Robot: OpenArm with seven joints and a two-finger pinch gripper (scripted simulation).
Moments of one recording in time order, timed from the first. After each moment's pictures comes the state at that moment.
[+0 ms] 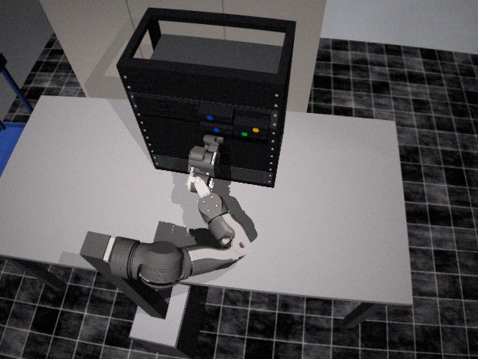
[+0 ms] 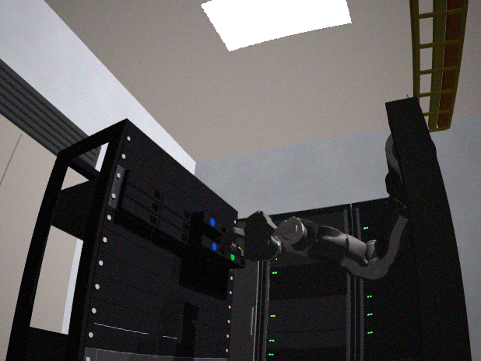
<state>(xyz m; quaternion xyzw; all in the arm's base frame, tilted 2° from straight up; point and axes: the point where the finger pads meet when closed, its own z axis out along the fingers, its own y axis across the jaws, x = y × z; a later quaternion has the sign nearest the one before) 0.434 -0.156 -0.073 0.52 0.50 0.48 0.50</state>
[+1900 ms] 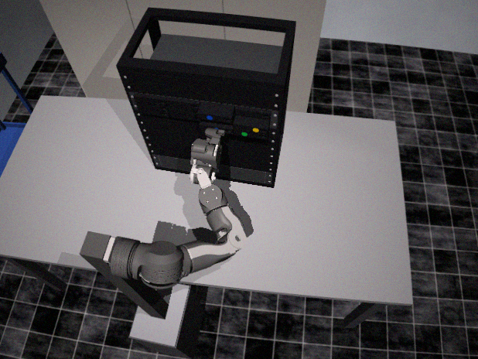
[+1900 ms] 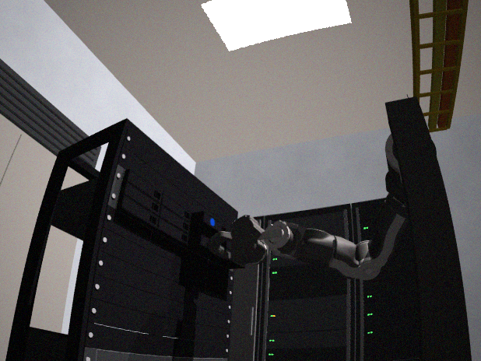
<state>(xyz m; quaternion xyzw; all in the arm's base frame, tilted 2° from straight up) 0.465 -0.154 -0.079 0.51 0.51 0.48 0.50</state>
